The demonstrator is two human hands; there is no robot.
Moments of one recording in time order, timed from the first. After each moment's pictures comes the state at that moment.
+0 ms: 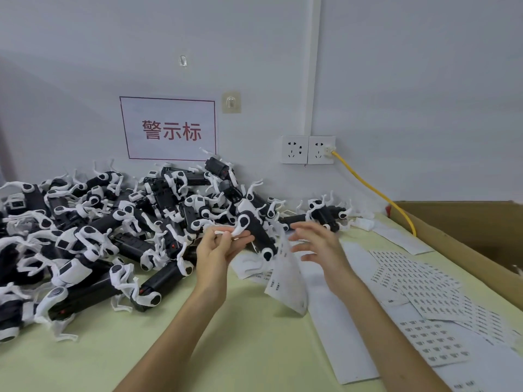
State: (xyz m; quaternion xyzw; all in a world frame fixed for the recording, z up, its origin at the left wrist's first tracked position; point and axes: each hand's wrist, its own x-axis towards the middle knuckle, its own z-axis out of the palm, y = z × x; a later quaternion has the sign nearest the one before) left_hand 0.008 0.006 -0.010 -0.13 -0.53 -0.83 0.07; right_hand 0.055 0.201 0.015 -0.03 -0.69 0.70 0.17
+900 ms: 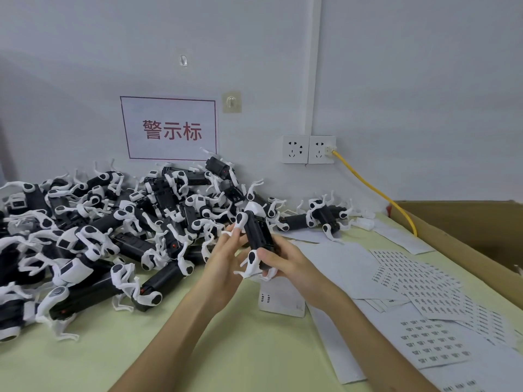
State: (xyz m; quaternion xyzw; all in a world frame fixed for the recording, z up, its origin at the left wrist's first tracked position) left_hand 0.010 0.006 -0.010 -0.18 -0.51 -0.83 -0.14; right_hand 0.064 0.158 0.004 0.14 -0.74 0.66 0.03
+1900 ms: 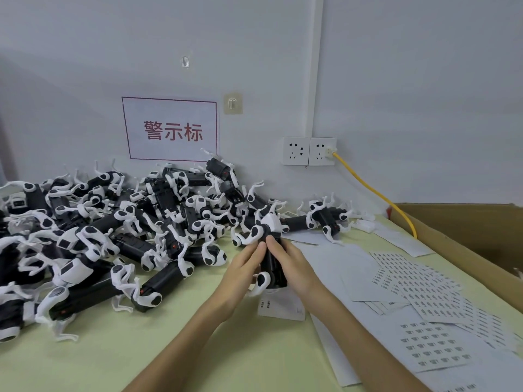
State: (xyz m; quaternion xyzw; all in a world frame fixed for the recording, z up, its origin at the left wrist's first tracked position) left_hand 0.027 0.020 -0.018 -0.22 -0.69 -0.69 -0.07; right_hand 0.056 0.149 -0.003 0.00 -0.72 0.69 0.09
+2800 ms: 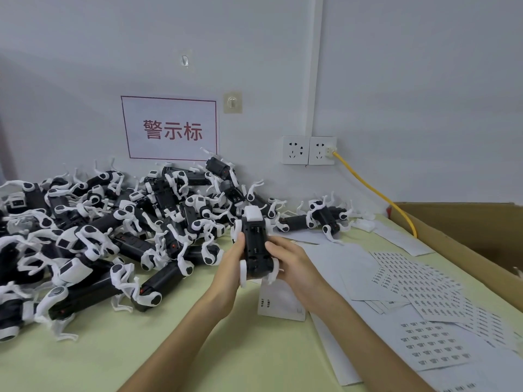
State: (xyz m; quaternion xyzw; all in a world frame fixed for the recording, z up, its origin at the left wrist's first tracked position) left_hand 0.025 0.018 -0.009 -0.15 -0.63 -0.76 -0.08; right_hand 0.056 0.154 -0.001 0.05 -0.69 0.72 0.07
